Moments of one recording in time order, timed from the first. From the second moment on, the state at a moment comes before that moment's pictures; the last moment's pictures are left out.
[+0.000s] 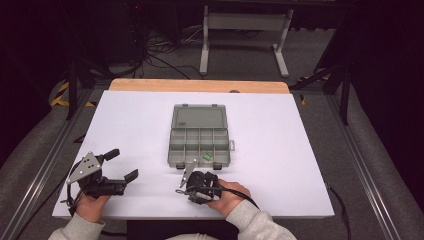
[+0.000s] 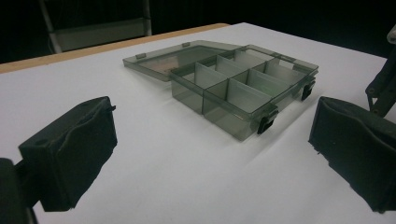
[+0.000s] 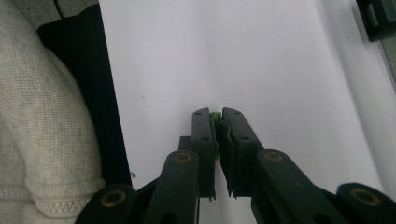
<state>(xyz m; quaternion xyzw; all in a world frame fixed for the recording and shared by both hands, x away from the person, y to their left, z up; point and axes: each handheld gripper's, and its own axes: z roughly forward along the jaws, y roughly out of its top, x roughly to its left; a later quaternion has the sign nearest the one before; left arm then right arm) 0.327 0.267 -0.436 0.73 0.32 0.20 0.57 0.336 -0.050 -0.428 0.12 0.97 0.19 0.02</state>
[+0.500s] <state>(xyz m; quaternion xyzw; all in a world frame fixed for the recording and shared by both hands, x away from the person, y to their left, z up) 0.327 0.268 -0.436 0.73 0.32 0.20 0.57 0.345 -0.064 -0.398 0.13 0.96 0.23 0.03</state>
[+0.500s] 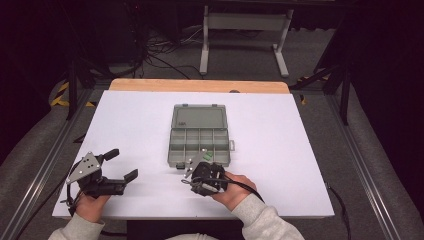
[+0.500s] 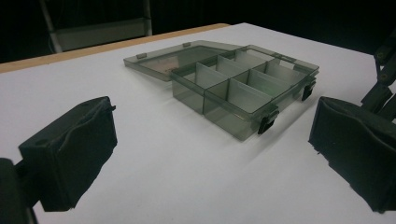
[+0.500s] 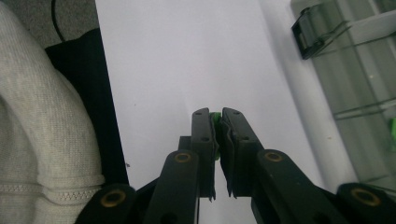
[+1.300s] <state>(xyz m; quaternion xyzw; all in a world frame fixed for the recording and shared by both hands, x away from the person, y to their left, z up) 0.327 0.268 -0.437 0.73 0.32 0.20 0.57 0.378 -0.091 -0.362 0.18 0.94 0.28 0.08</state>
